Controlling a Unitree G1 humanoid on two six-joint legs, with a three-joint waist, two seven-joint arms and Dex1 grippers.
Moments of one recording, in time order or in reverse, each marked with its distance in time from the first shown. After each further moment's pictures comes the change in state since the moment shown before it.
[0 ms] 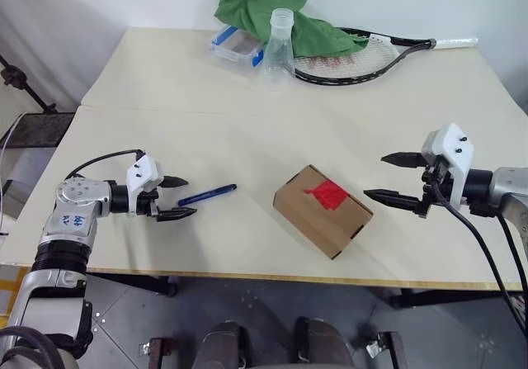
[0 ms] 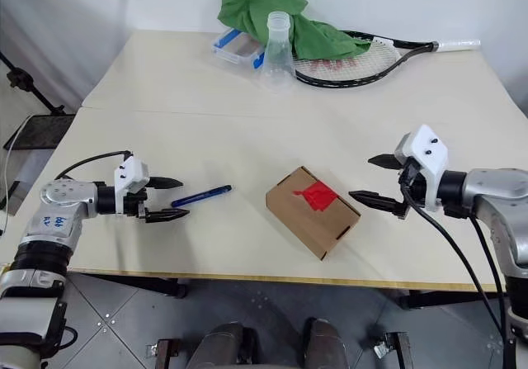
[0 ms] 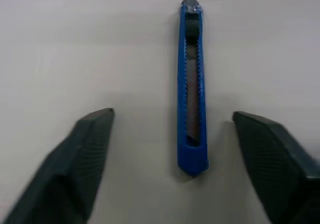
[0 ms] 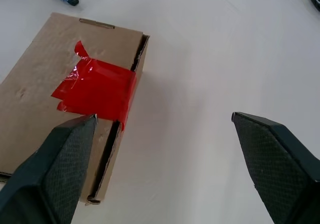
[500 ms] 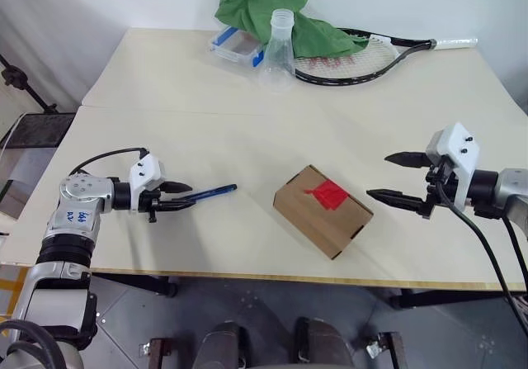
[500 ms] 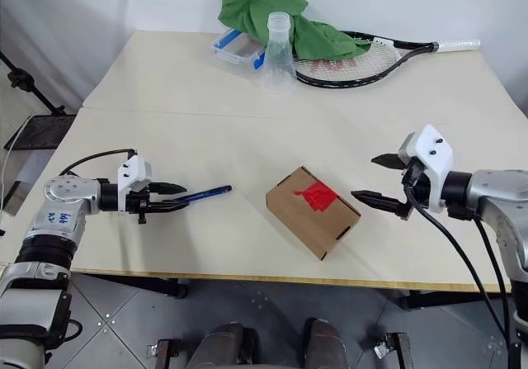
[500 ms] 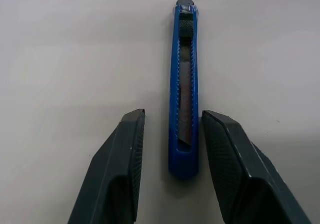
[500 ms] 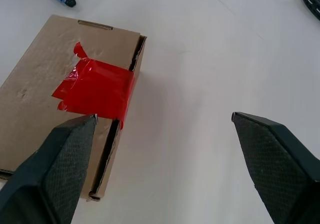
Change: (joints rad) left arm -0.026 -0.011 -0.009 0.052 0.022 -0.056 -0.032; right arm 0.001 -0.009 0.005 0.000 0.010 0.003 -0.014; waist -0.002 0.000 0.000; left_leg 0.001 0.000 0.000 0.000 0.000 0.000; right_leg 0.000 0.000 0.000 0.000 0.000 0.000
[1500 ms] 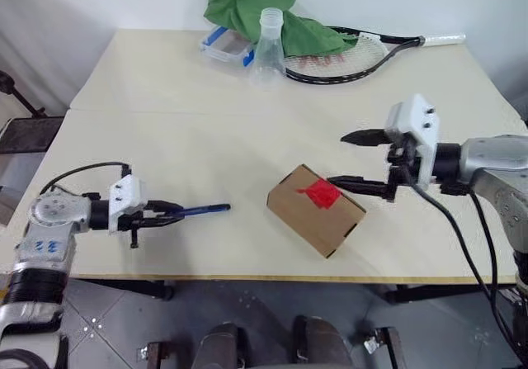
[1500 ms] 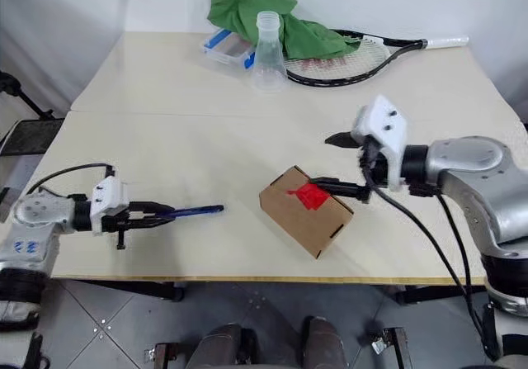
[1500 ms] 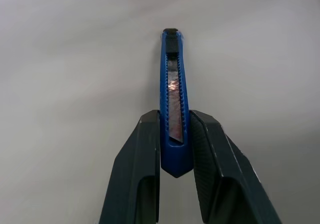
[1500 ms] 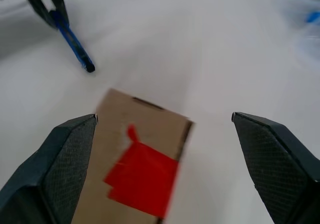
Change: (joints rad) left arm 0.412 0.155 0.149 -0.507 -0.145 0.017 -0.056; right arm -0.344 0.100 0.286 -0.170 0.099 0.247 -0.045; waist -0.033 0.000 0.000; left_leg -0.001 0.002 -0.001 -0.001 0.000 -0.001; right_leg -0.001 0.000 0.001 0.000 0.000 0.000
